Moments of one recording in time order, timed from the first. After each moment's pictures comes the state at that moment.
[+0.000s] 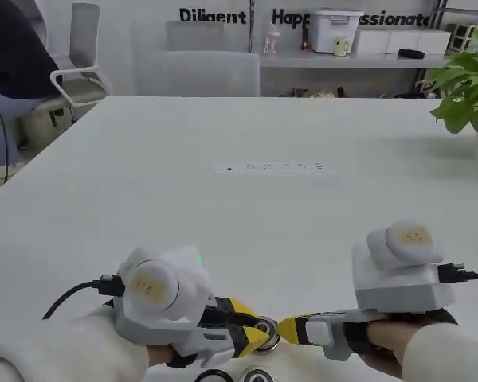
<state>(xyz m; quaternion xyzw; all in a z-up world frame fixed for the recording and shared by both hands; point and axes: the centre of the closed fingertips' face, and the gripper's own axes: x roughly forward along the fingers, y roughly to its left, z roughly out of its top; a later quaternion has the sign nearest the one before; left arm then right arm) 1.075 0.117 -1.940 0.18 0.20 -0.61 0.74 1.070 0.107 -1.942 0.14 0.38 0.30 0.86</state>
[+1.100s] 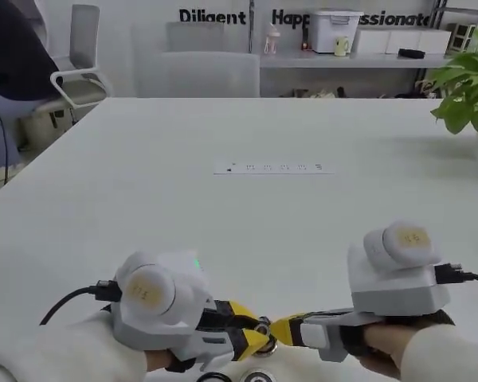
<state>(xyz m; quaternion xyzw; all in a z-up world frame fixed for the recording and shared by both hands) 1.075 0.118 -1.940 0.17 0.20 -0.61 0.75 1.070 0.115 -1.937 0.12 0.37 0.32 0.86</state>
